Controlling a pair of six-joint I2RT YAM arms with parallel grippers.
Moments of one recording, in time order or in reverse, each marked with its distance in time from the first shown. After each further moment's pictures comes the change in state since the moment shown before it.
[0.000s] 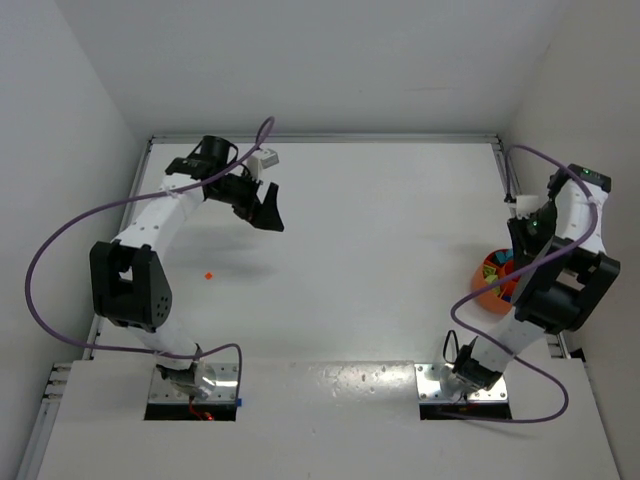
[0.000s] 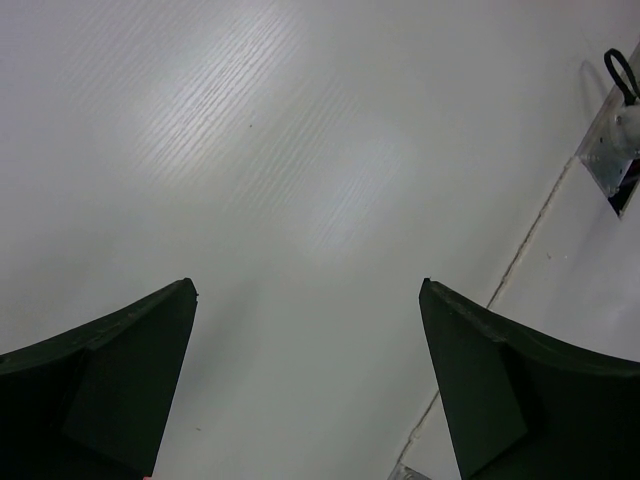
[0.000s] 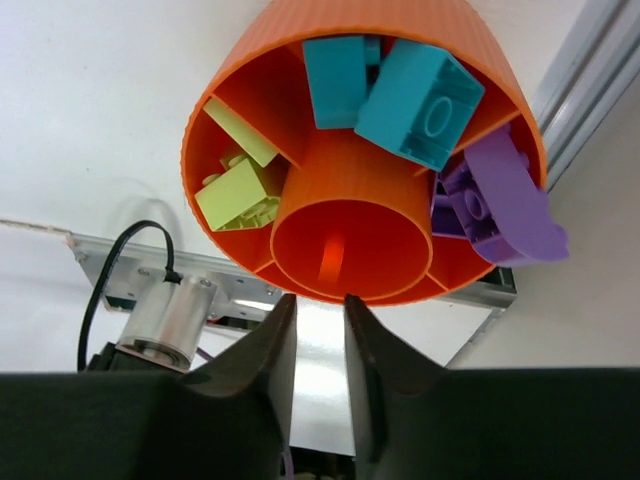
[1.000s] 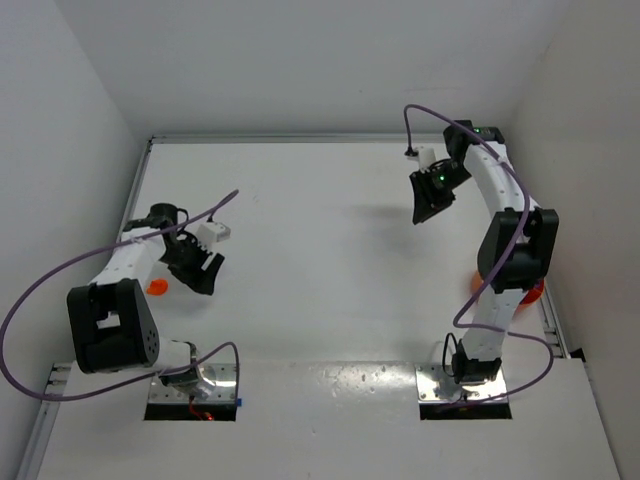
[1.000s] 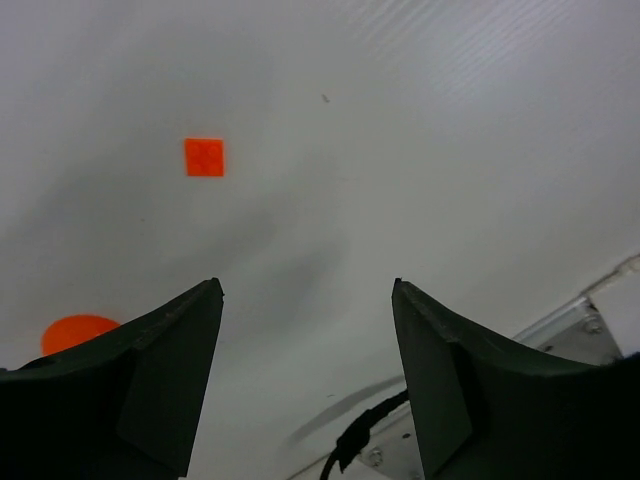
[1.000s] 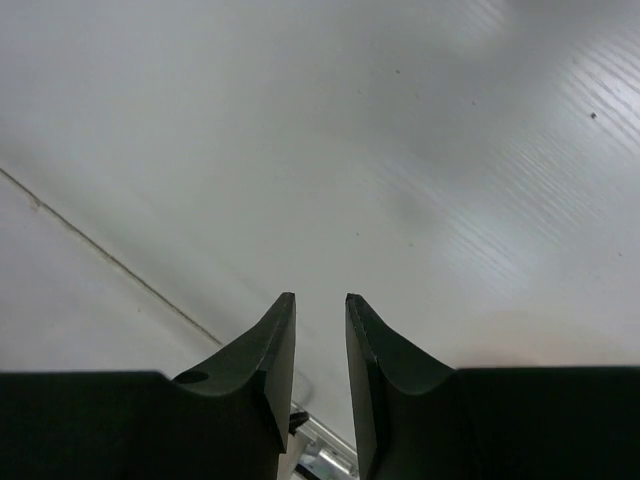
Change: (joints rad) left arm 0.351 -0.257 -0.545 -0.080 -0.393 0.437; right arm 0.540 0.258 0.326 0.078 -0.390 0.201
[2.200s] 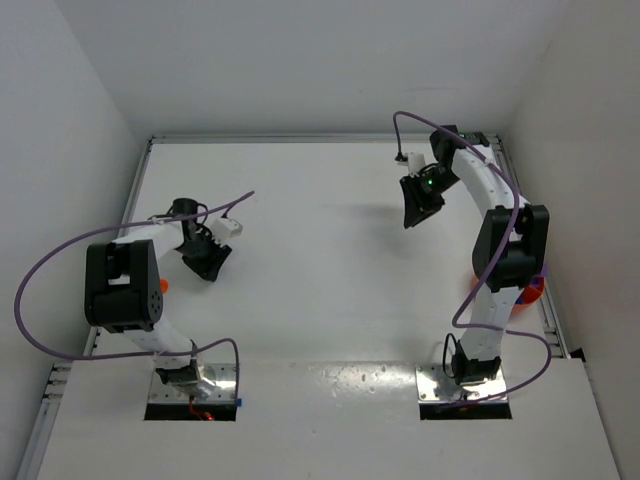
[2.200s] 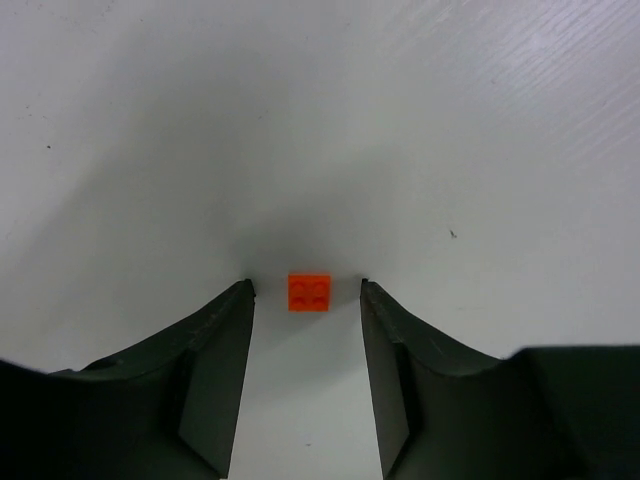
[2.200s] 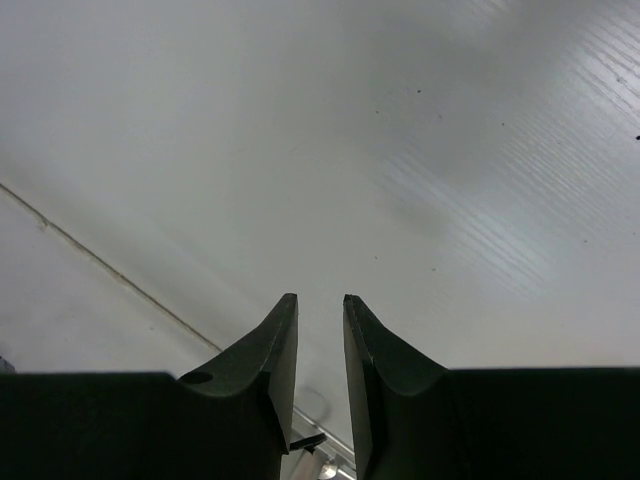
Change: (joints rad) left arm -0.092 0.242 0.007 0.315 -0.137 -0.017; right arm 0.074 0.024 -0.045 0.077 0.010 0.095
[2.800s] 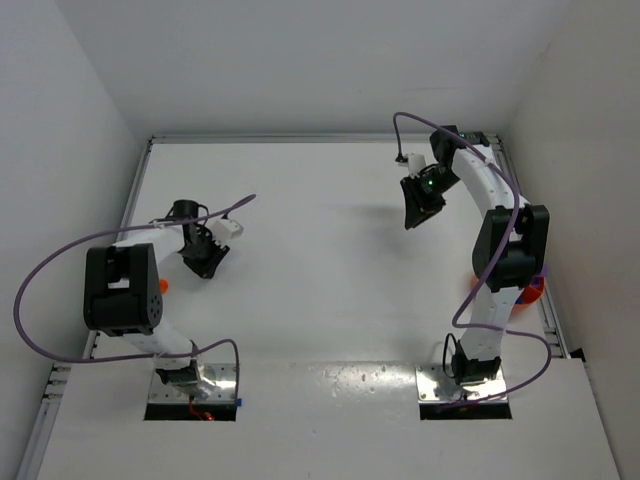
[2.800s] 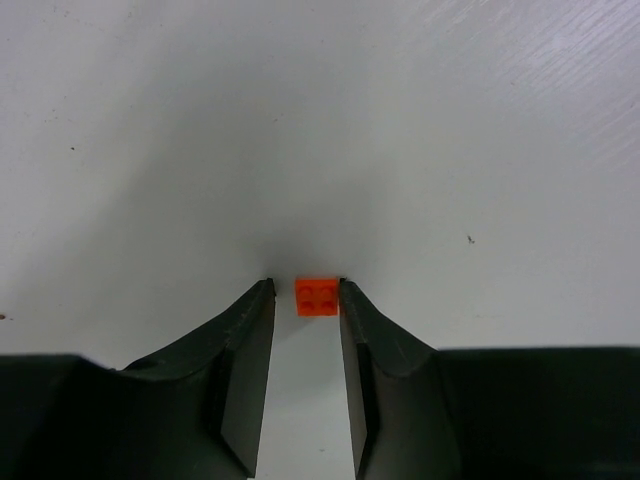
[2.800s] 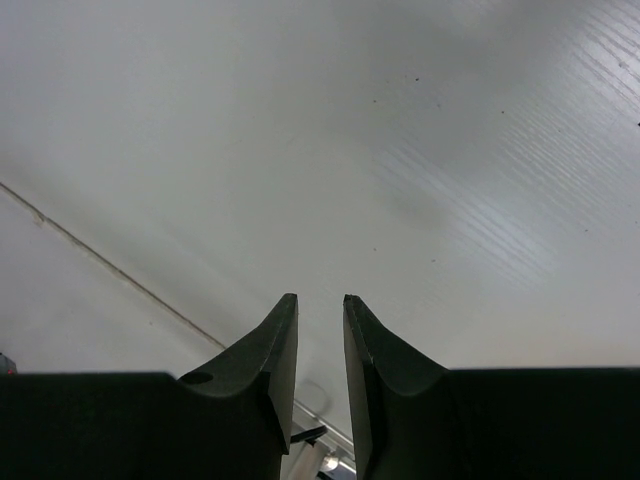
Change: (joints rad) left arm -0.013 -0.017 -0.037 0.064 -0.029 0.012; right arm 0.000 0.000 0.002 -0.015 0.016 0.000
